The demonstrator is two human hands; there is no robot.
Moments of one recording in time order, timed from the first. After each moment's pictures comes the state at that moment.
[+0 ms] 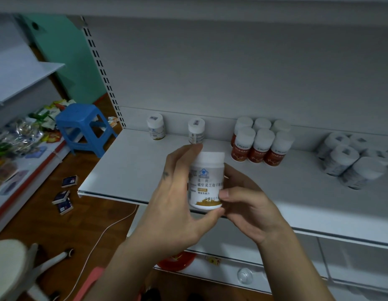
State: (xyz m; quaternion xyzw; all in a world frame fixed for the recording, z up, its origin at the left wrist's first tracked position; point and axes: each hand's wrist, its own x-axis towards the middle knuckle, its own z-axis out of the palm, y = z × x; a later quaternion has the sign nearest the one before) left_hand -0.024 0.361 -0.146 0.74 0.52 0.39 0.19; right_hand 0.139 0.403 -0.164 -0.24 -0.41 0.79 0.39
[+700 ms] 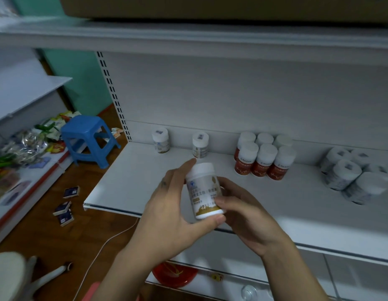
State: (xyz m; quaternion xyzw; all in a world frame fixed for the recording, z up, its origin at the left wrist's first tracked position) left_hand -0.043 0.369 -0.146 0.72 0.57 0.33 0.18; right_hand 0.128 0.406 -0.156 -0.33 -0.44 0.73 0.40
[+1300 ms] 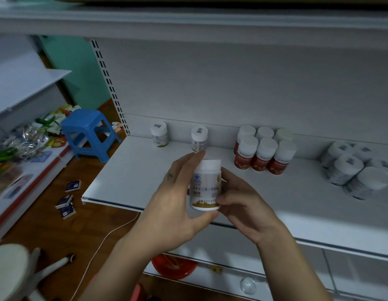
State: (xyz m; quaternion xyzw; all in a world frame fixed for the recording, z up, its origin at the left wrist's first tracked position) left_hand -0.039 0.379 -0.149 0.77 0.53 0.32 0.18; right_hand 0.134 0.421 -0.168 -0.29 -0.44 0.75 0.39
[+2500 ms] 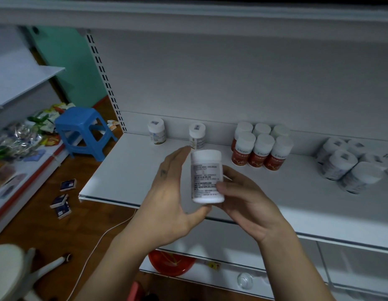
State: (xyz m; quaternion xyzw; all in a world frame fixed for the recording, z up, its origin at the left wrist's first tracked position) left_hand -0.044 0.380 -0.153 0.76 0.53 0.34 0.16; right_hand 0.137 0.416 -0.168 -0.25 -0.36 0.79 0.41
